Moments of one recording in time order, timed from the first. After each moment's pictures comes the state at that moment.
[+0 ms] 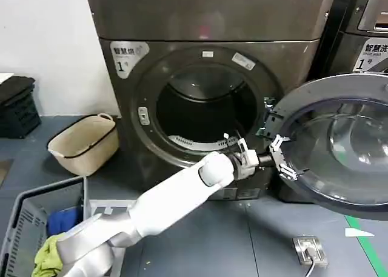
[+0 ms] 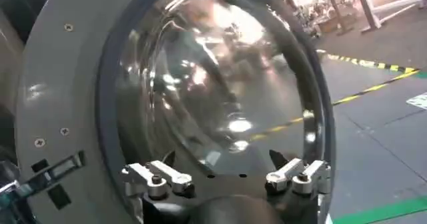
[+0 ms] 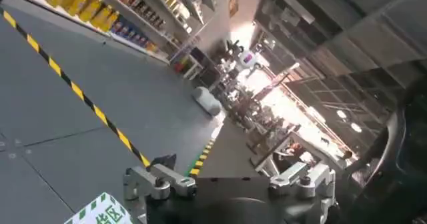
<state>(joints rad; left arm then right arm) 0.15 -1.47 0.58 -1.28 -0.34 -0.01 0.36 -2.07 1.39 1.90 1.54 0.27 -0.04 0.13</state>
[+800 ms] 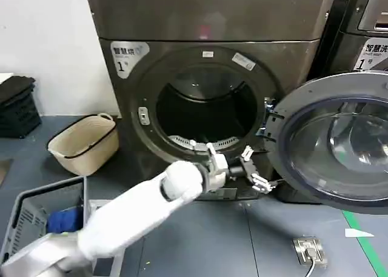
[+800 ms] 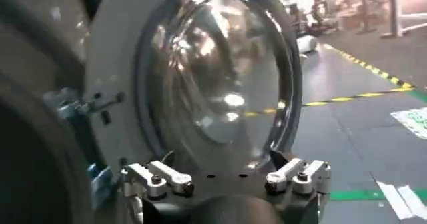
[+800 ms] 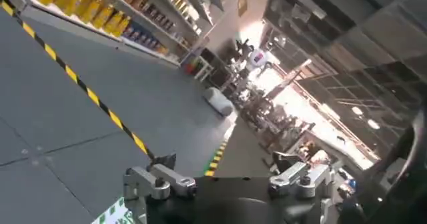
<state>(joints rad) 0.26 -1.16 0.49 -1.73 -0.57 0.34 0.30 -2.05 1.36 1.88 1.54 0.31 -0.05 0.11</state>
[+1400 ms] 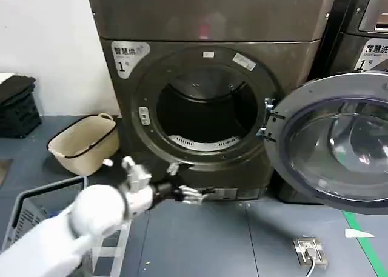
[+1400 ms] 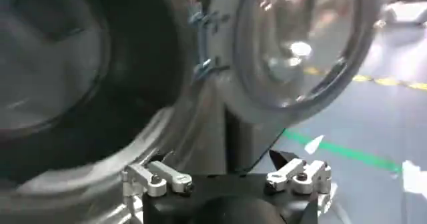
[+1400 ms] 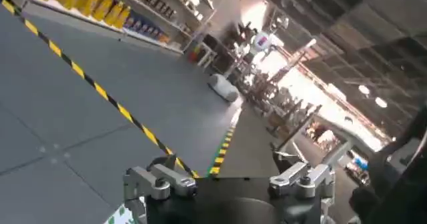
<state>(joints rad) 0.67 -0.73 0.04 -2.18 -0.85 0.71 0.08 -2.04 1.36 1.86 1.61 0.37 -0.18 0.14</state>
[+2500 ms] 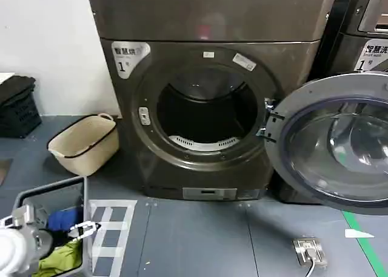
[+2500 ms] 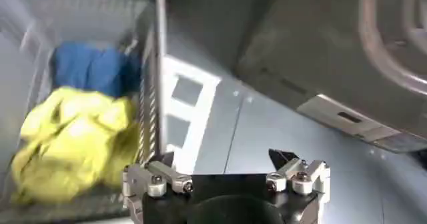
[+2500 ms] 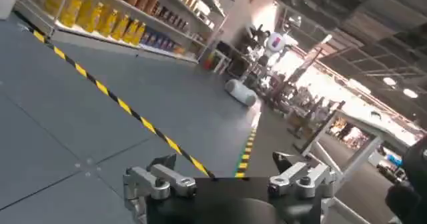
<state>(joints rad) 1.56 -0.61 -0.85 -2.16 -1.98 0.74 -0.90 -2.03 1.38 1.85 1.62 0.42 -0.13 0.08</state>
